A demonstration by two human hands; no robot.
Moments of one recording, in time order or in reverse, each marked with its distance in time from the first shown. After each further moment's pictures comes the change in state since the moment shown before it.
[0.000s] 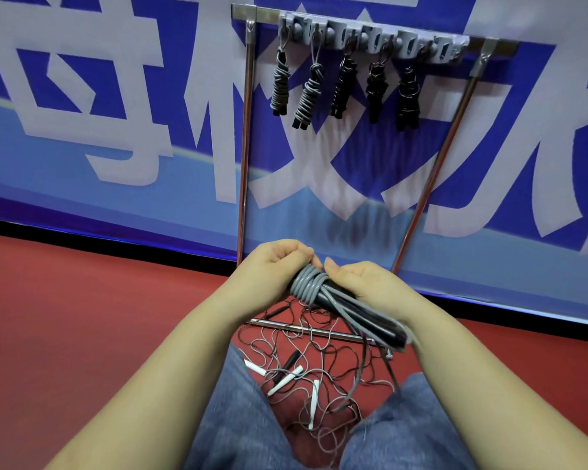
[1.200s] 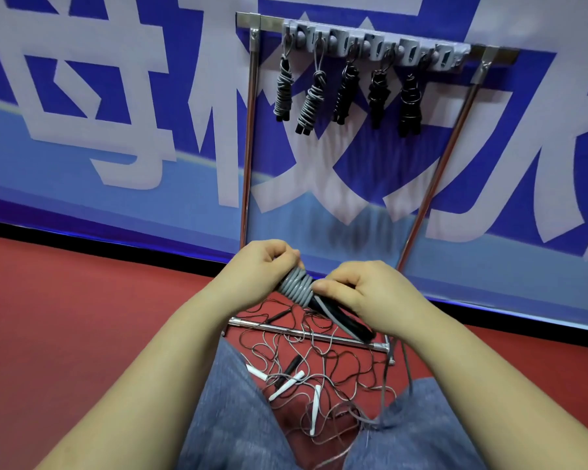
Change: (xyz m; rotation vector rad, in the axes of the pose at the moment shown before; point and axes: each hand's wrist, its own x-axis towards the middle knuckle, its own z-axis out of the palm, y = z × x) left_hand 0.010 -0.007 -0.023 0.428 0.105 -0.033; right_hand -0.006 -0.012 0.001 -0.652 0.161 -0.225
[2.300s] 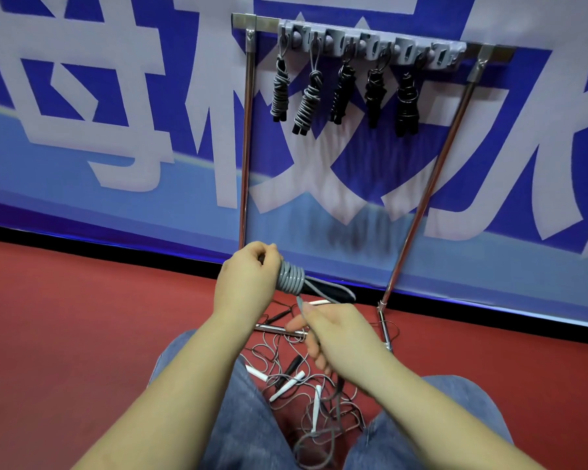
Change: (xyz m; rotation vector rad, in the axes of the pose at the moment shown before) left_hand 0.000 -0.013 0.024 0.054 0.454 -0.091; right_hand -0.024 -0.028 0.052 0.760 -0.089 0.335
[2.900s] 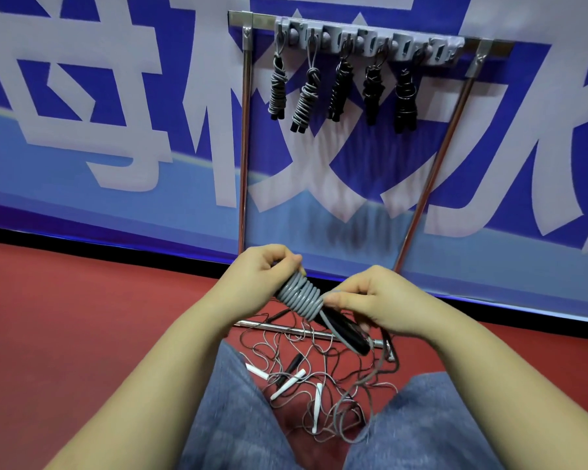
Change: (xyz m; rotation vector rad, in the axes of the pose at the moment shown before) left_hand 0.001 0.009 -0.017 -0.193 -0.480 0.118; right_hand 0.017 -0.011 -0.072 -0.428 -0.153 -0.236
